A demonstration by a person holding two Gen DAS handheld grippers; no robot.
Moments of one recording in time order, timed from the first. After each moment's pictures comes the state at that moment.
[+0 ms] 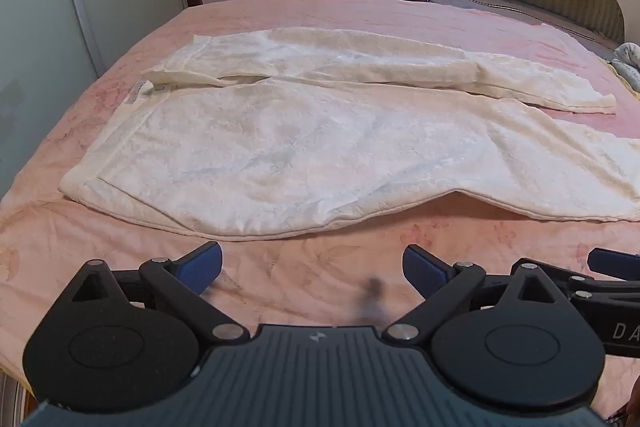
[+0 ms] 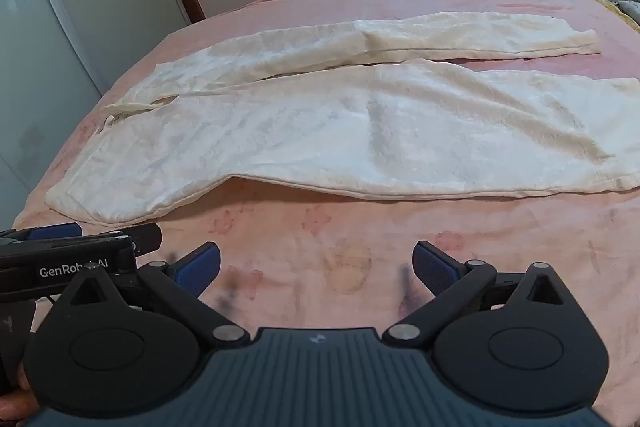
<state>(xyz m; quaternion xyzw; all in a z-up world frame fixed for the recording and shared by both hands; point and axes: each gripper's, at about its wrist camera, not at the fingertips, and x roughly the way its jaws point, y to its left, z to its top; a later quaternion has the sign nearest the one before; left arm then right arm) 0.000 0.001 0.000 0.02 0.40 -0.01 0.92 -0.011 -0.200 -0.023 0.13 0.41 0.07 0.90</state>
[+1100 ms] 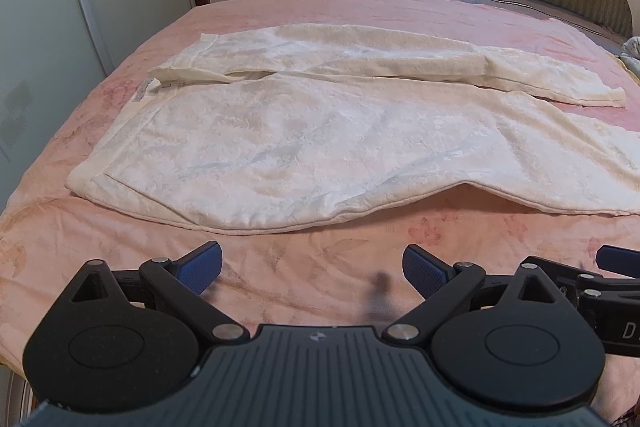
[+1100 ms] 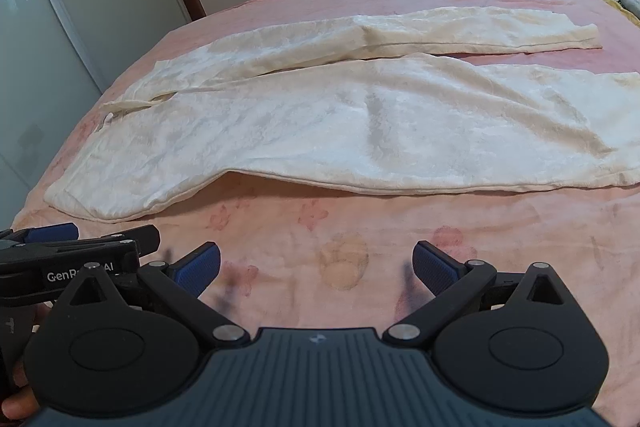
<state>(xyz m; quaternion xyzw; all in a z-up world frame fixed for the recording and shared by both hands) 0.001 -0.002 -0.006 0.04 0.40 0.02 0.92 -0.009 -0.202 -0.029 0.14 0.41 0.08 0.90</state>
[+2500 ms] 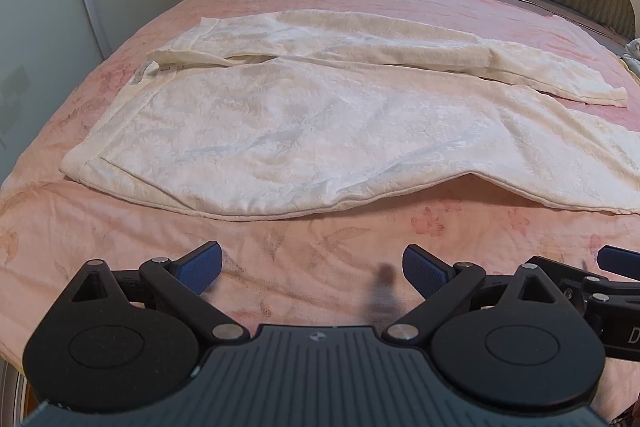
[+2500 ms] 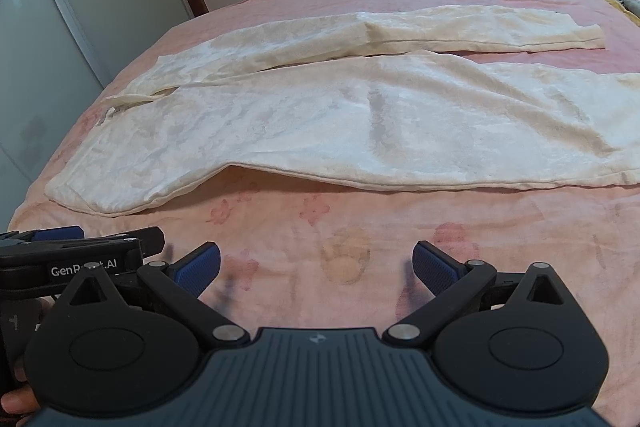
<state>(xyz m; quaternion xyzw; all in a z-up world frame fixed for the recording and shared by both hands) 0.004 -0.001 -0.014 0.03 0.41 0.02 0.91 -0.009 -0.202 -0.030 0.14 0.42 0.08 0.90</state>
